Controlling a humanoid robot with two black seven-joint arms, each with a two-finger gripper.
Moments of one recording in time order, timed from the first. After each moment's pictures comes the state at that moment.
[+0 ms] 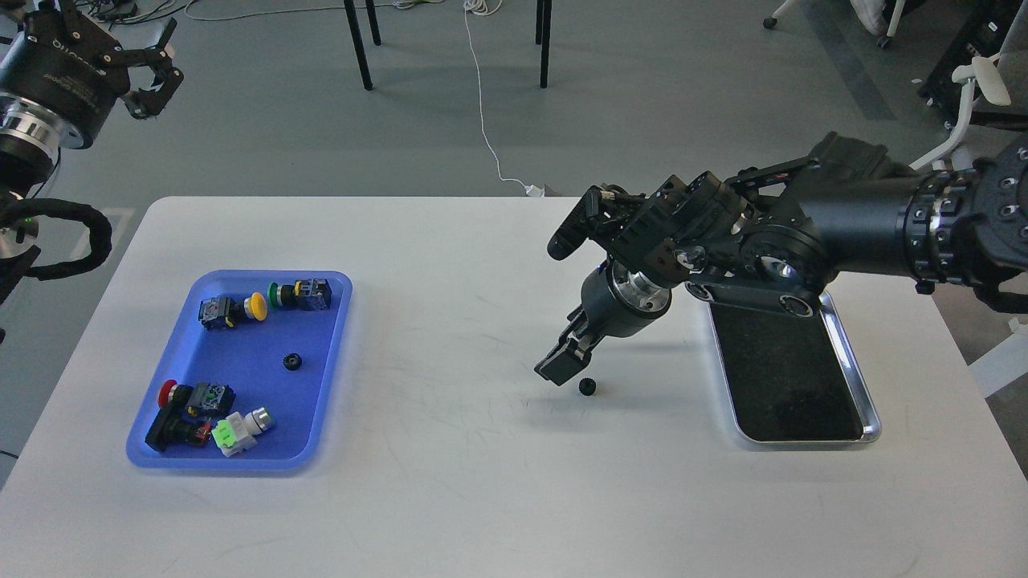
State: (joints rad) left arm -0.74 0.70 -0.90 -1.01 -0.03 -0.27 -0.25; right arm 1.59 -0.03 -0.80 0.98 -1.20 0.37 0.44
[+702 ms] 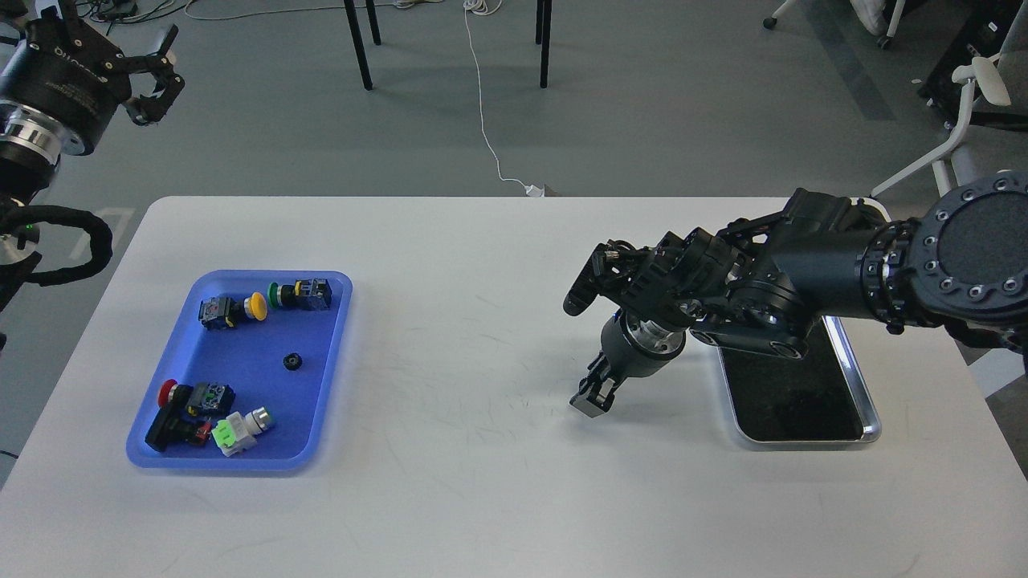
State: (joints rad) left arm -0.73 0.70 -0.91 -1.01 -0.03 -0.27 -0.26; right arm 1.49 0.00 -0.83 0.90 -1.25 0.37 0.43
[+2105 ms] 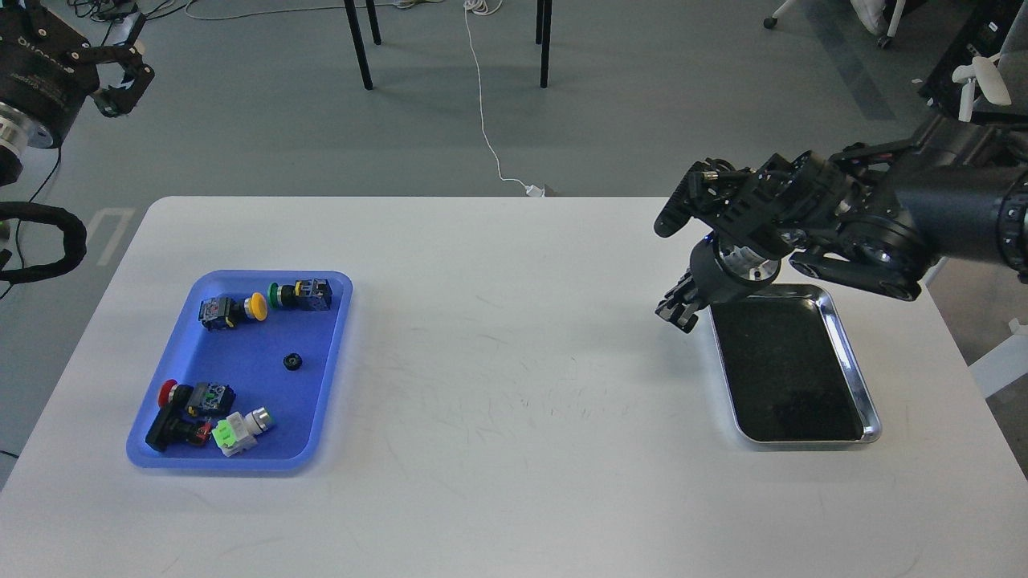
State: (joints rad) left arm -0.73 0.74 -0.91 -1.01 -0.03 -0.27 -0.27; right arm 1.58 -0.31 -0.83 0.92 -1.46 0.34 0.43
